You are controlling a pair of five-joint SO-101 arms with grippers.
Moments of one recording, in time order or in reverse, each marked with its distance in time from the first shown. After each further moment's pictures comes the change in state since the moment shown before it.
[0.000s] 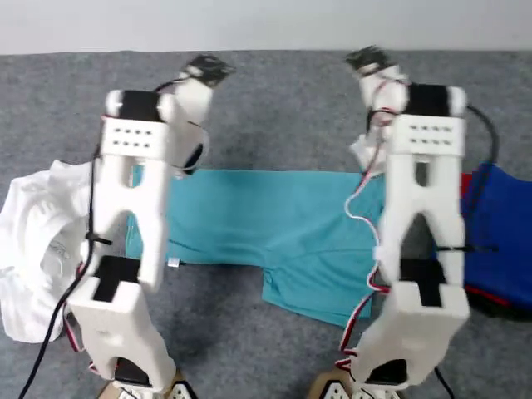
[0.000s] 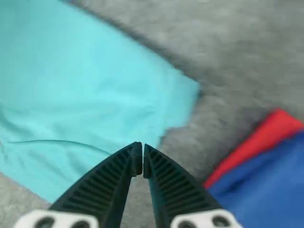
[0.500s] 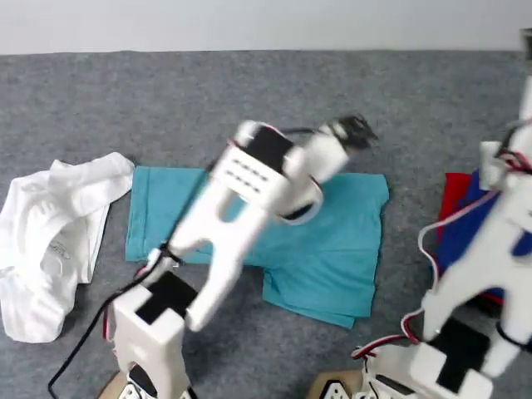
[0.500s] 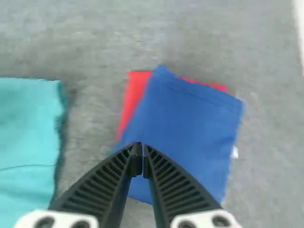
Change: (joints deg) left arm 29.1 -0.1 3.3 -0.8 0.2; right arm 26.4 -21.0 0.0 0.1 0.0
